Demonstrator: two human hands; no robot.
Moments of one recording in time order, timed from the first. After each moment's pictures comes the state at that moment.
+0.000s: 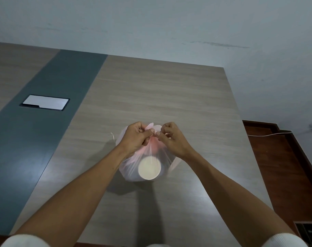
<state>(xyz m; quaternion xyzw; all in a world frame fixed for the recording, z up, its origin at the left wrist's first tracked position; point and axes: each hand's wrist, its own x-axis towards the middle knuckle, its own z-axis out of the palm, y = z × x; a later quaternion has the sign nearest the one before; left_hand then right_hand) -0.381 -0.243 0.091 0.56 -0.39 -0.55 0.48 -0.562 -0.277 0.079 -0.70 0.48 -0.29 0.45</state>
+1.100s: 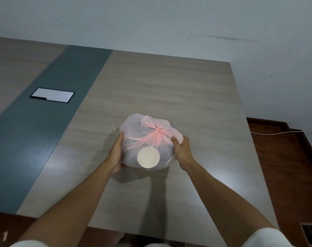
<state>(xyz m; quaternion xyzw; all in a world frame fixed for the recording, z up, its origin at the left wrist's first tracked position) -0.372 -0.173 0.049 0.66 -0.12 -0.61 0.42 -0.598 -0.251 0.009 -0.41 0.65 -0.32 0.56</state>
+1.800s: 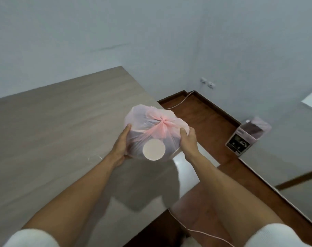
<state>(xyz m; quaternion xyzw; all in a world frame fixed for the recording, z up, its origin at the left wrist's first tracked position) -0.557 -0.193 0.108 0.52 -0.40 -0.71 0.24 -0.783 -0.106 0.069 -0.23 0.75 -0.54 0.29</state>
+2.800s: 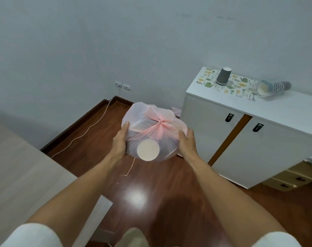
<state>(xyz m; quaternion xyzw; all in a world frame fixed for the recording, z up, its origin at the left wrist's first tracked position) -1.109 -0.067 0.085 0.34 -0.56 -0.74 0.15 -1.256 0.130 0.067 -0.05 0.81 -0.57 0.13</state>
